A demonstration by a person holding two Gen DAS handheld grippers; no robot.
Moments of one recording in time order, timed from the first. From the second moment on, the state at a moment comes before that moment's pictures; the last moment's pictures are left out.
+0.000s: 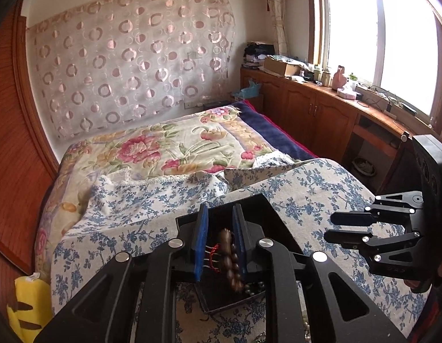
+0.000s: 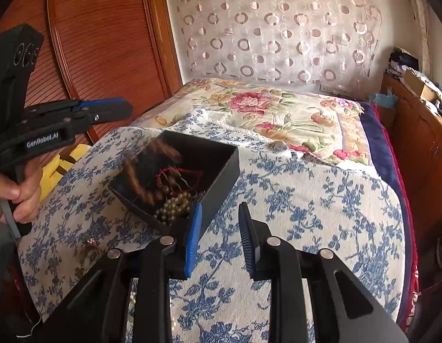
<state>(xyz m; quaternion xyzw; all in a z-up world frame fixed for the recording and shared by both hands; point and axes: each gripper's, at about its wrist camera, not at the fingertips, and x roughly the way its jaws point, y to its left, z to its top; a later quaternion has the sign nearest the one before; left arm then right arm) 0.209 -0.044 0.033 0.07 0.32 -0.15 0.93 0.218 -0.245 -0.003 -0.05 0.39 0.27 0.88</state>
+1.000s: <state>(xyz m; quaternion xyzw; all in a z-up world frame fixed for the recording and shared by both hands) 0.080 -0.010 -0.015 0.05 0.34 -0.15 0.93 0.118 -0.218 -0.040 -0.07 0.39 0.32 0.86</state>
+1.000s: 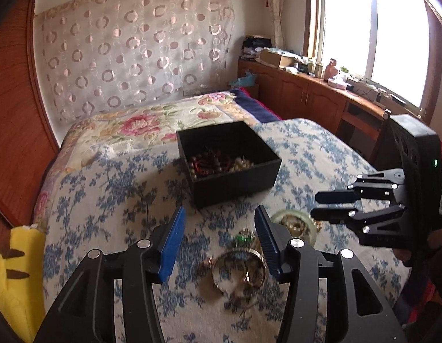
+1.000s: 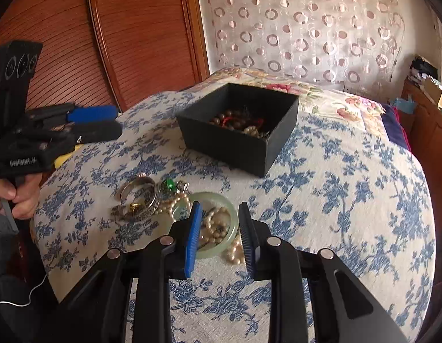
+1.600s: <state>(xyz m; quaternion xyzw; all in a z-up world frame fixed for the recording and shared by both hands) 0.085 0.011 -0.076 0.03 0.41 -0.14 0.90 0.107 -0.187 -0.068 -0.11 0.41 0.32 0.85</state>
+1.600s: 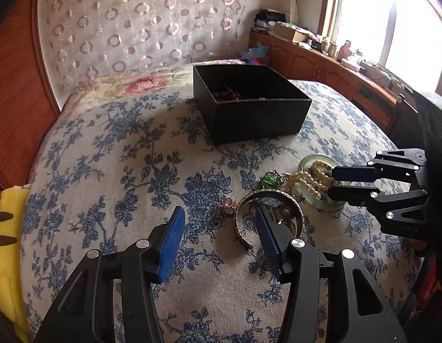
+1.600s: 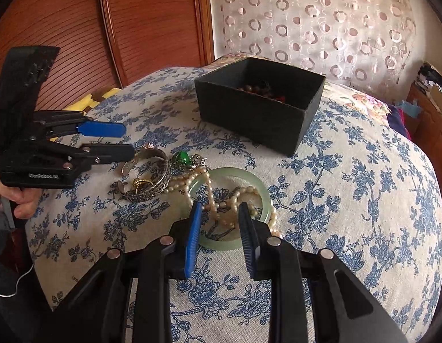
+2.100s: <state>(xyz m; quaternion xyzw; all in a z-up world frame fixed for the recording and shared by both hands) 0.092 0.000 -0.088 0.06 0.43 -0.13 0.89 0.109 -0.184 -0.071 -0.11 0.41 0.32 0.85</state>
